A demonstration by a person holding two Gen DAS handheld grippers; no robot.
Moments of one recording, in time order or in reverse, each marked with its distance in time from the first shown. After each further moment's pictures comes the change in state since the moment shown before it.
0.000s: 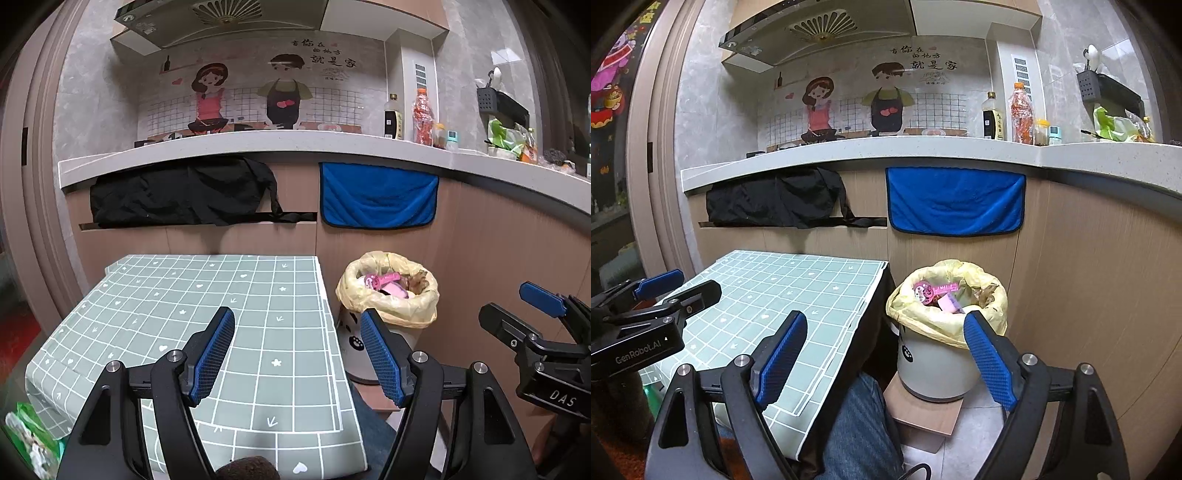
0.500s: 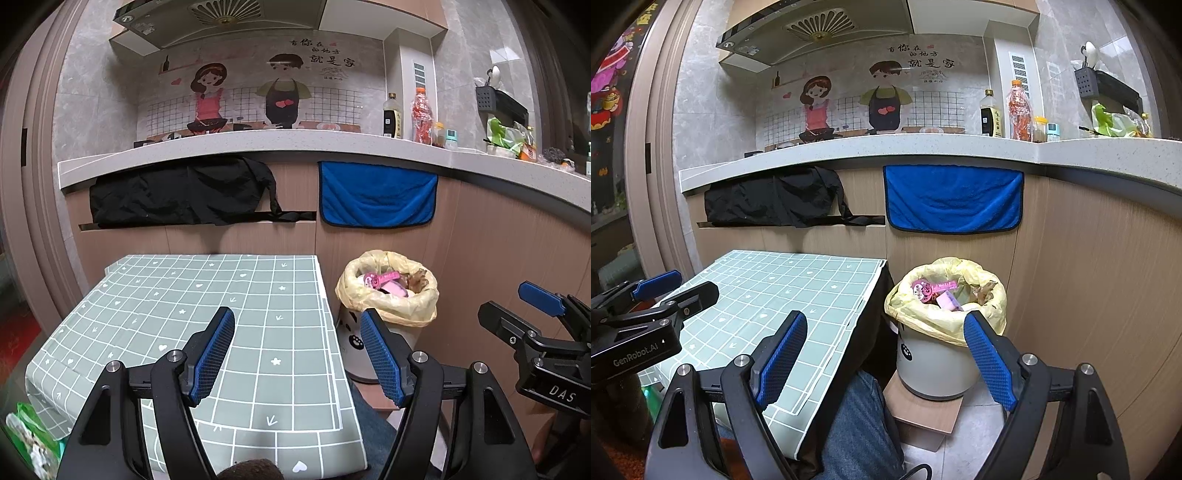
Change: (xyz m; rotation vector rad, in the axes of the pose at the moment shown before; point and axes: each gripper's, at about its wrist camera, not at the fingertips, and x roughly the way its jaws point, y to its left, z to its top) left arm 0.001 -0.001 -0.001 0.001 0.001 0.000; right arm 0.002 -0.003 -0.001 0.011 0.008 0.001
